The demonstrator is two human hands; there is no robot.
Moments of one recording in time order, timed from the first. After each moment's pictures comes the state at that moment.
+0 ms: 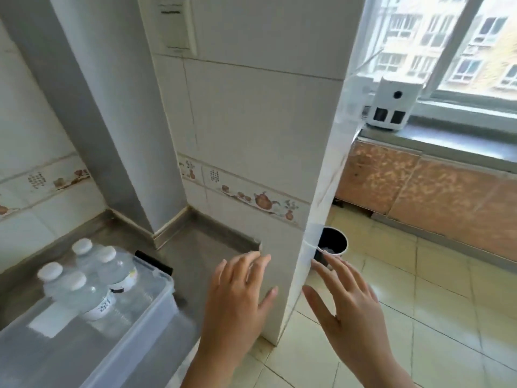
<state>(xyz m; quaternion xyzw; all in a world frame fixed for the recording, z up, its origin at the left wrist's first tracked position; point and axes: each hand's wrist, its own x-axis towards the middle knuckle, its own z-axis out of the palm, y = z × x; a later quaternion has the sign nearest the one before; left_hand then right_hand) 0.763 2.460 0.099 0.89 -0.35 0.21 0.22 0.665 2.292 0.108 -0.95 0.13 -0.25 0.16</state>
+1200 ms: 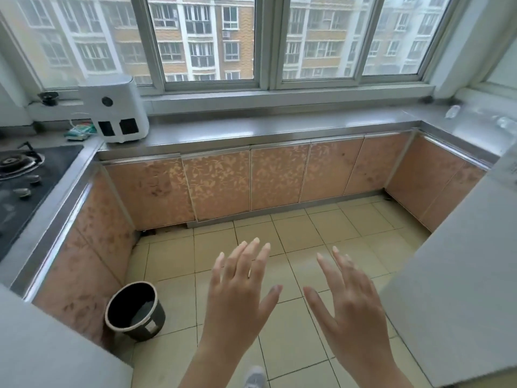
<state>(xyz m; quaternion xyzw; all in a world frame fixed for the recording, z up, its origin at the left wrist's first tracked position) 0.613 1.789 0.084 0.70 -0.66 0.11 0.25 0.426 1.752 0.095 -0.81 0.53 -0.27 0.04</state>
